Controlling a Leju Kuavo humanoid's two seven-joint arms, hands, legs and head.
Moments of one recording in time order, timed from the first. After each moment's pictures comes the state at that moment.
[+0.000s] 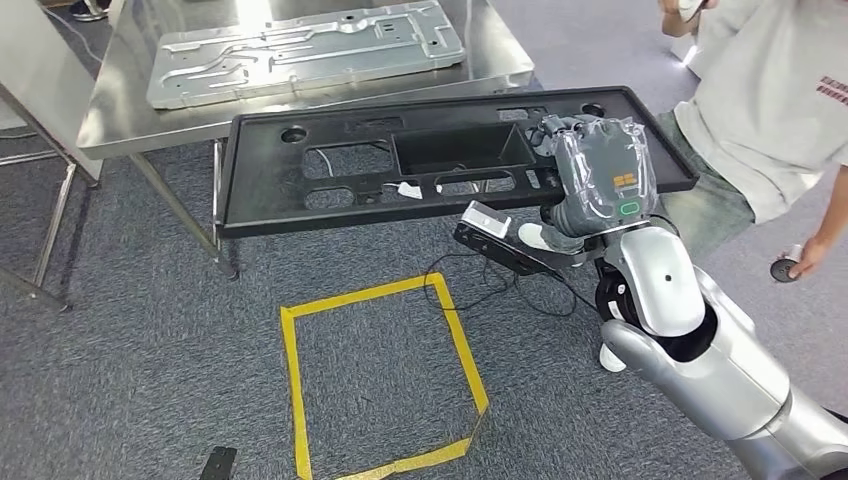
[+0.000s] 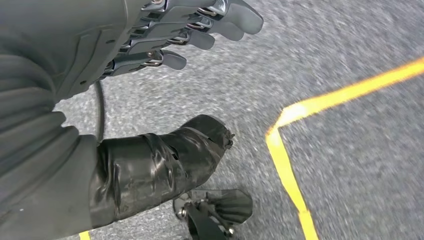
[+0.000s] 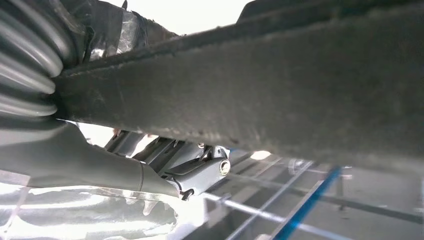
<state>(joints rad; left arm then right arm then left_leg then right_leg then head) -0.11 0.12 -0.86 -0.25 0.85 0.30 -0.33 -0.75 -0.45 0.70 -1.80 0.98 0.01 0.61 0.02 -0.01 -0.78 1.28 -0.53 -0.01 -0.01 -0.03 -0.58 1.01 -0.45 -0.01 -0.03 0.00</state>
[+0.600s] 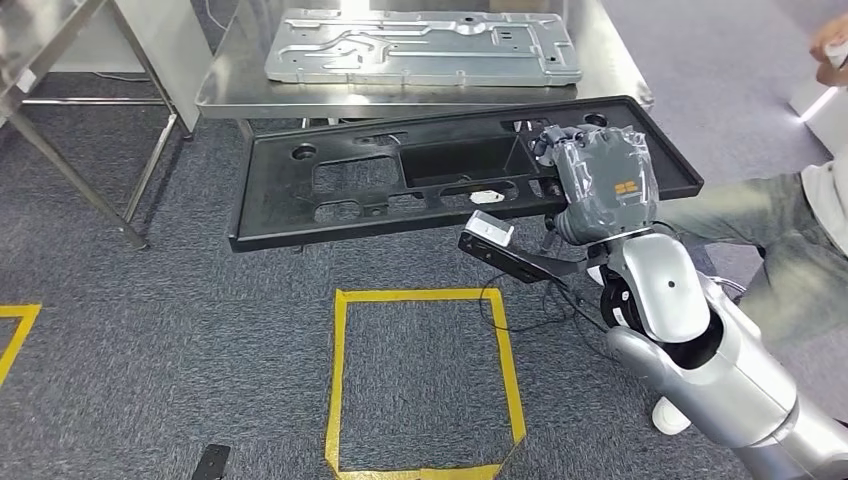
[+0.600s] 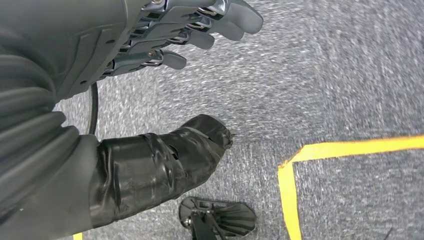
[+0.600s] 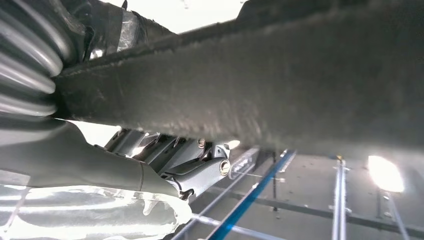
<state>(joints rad) -0.11 0.12 -0.86 -0.25 0.85 0.30 -0.33 -0.74 -0.49 0.69 -1.81 0.98 0.04 0.62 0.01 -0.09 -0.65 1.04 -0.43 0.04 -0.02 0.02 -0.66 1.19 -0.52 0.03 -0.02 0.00</state>
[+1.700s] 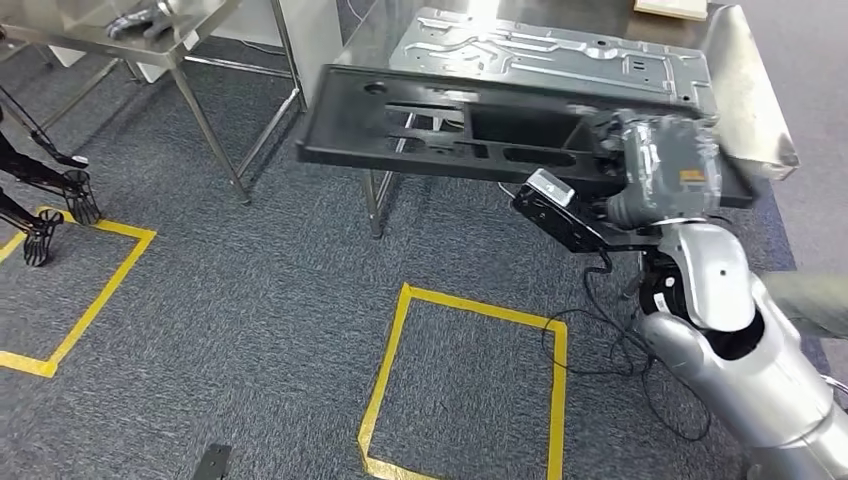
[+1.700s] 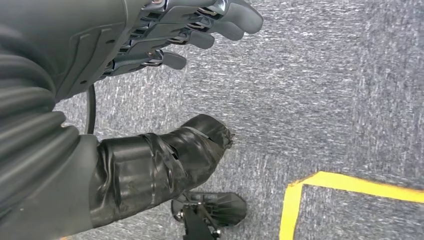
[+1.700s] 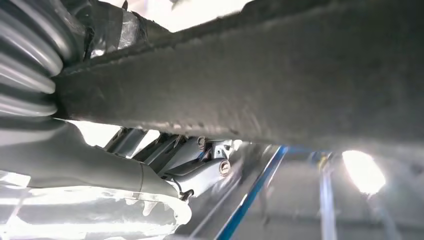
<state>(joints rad) -0.11 0.12 -0.86 -0.25 0.85 0.27 -0.35 -0.68 -0.53 0.53 -1.80 0.95 0.02 0.70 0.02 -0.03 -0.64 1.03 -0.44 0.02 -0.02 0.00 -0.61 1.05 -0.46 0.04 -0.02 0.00</state>
